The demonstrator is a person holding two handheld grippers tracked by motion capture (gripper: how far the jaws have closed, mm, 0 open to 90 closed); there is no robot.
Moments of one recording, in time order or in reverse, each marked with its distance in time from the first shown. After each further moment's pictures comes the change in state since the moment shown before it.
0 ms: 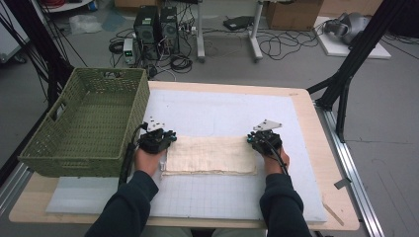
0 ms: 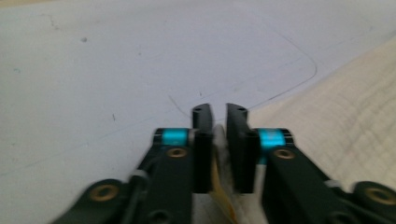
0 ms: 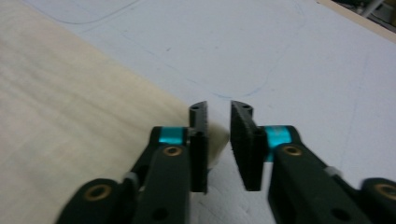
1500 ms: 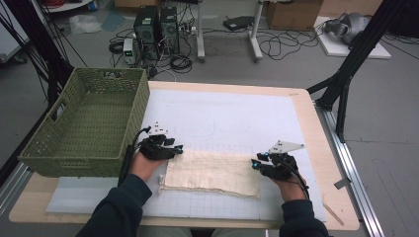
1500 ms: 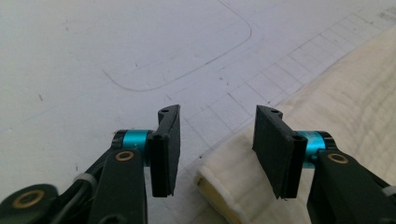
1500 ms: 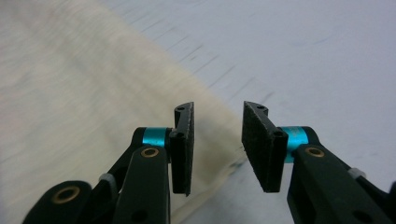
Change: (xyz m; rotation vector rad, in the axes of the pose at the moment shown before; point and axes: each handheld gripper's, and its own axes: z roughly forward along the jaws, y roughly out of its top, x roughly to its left) left arm -0.009 -0.004 -0.011 0.106 -0.216 0.059; right arm 0.013 -0.042 -0.071 -0.029 0.252 0.054
